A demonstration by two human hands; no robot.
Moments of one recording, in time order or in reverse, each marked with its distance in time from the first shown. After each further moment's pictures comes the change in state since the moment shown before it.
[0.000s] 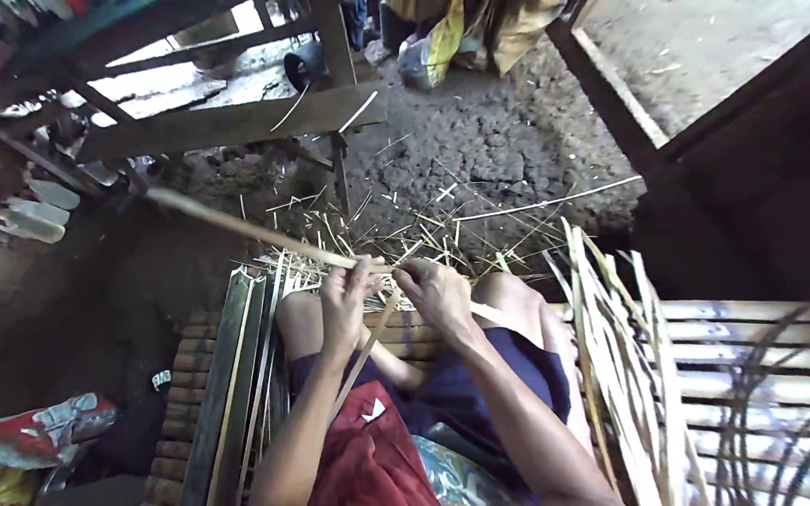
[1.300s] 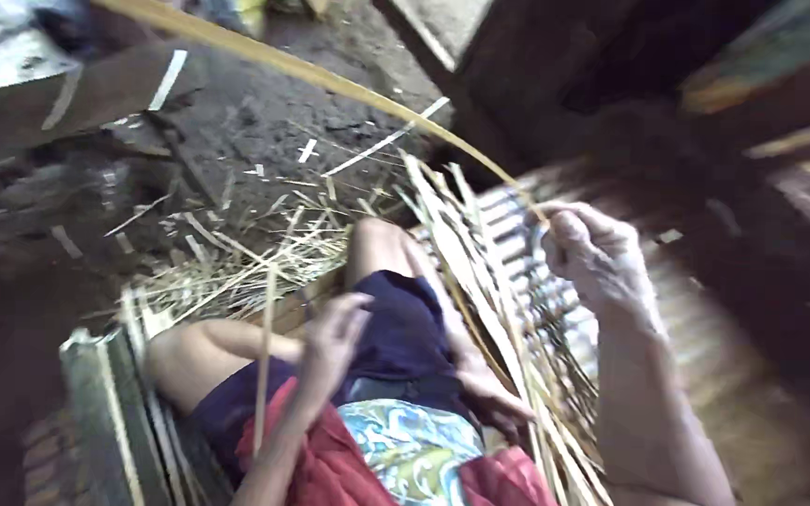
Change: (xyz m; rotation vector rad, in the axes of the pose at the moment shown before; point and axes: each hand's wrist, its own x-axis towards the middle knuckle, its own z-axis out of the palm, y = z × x) left_hand -0.067 -0.076 0.057 0.447 -0.629 0.371; right_hand -0.154 0.127 -0.205 0.250 0.429 0.239
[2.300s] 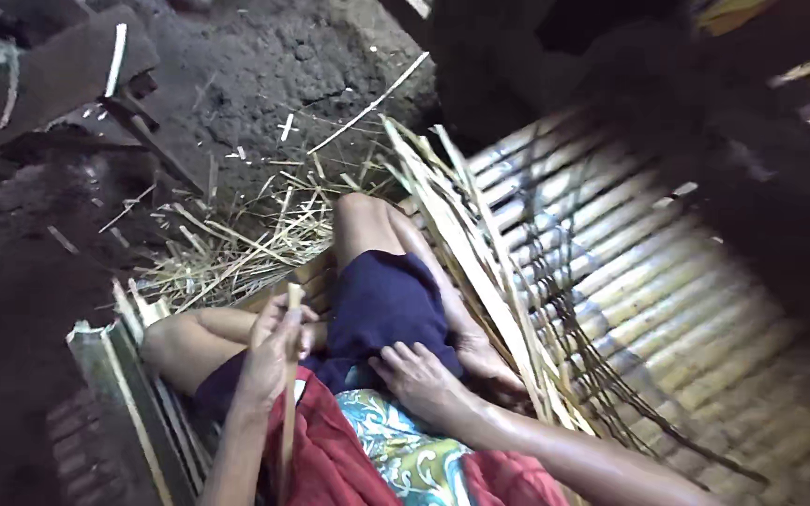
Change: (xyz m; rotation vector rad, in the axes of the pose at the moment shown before) left_hand -0.013 0.006 -0.051 -0.650 -0.017 -0.673; right_hand -0.148 0.018 0.146 -0.732 -0.723 -0.360
